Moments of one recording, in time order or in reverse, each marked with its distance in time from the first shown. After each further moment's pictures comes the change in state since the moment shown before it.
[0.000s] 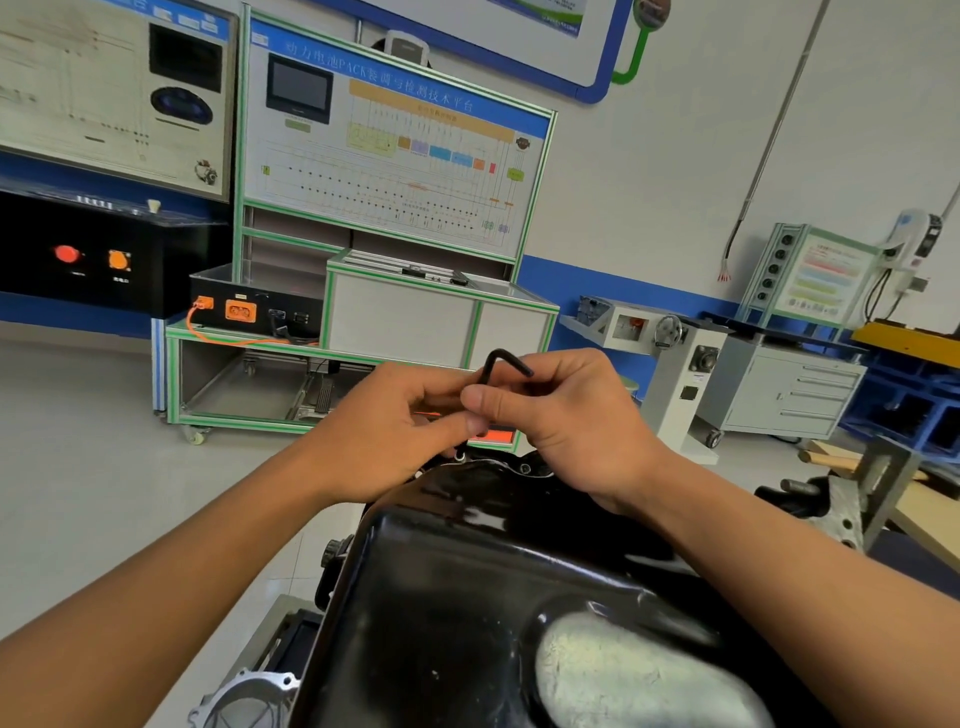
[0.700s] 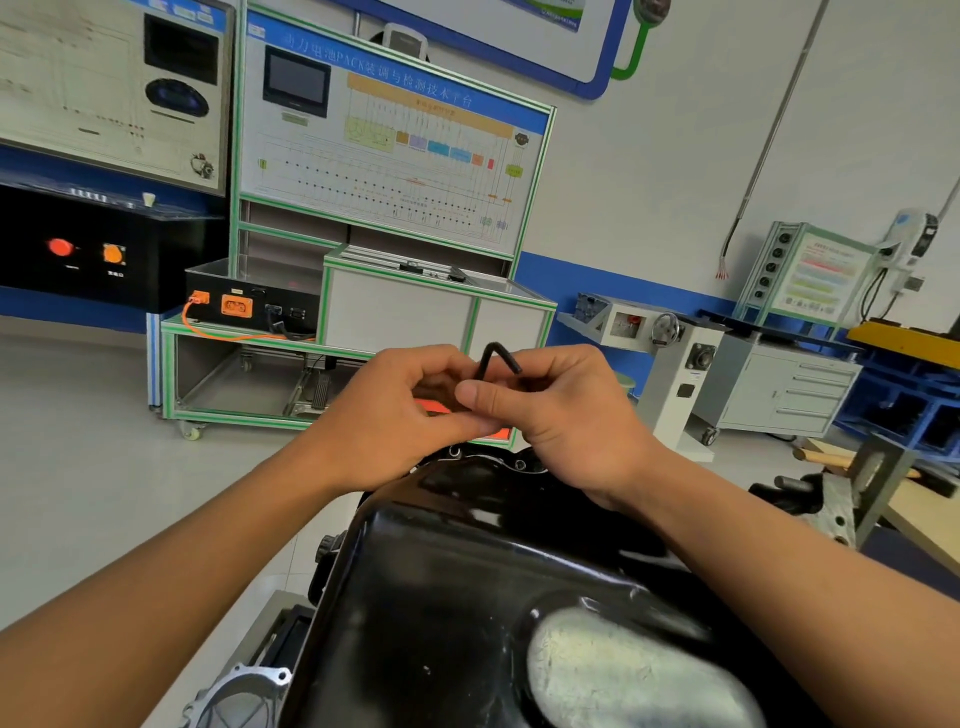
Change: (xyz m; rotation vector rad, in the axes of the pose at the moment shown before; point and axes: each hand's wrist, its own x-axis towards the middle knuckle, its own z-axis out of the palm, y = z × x) left_hand 0.005 0.006 0.005 -0.018 0.102 0.017; right_hand 0.000 0.000 0.001 -0.015 0.015 0.000
